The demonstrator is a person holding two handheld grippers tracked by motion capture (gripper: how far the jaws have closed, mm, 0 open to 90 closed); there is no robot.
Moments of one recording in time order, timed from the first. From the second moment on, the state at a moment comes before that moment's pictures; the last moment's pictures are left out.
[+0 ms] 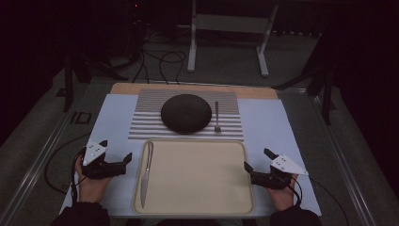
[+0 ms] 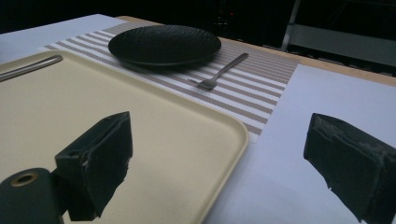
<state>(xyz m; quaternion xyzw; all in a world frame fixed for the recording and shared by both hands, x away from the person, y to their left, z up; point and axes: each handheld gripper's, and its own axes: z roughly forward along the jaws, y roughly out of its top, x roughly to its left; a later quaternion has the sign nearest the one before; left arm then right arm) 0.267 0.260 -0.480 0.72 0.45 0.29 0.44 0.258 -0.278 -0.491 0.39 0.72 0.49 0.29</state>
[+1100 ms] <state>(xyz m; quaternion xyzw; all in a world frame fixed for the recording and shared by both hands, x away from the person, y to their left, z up) 0.264 0.264 -0.492 0.68 0.48 0.33 0.45 0.280 -0.257 -0.471 0.42 0.73 0.47 0.26</state>
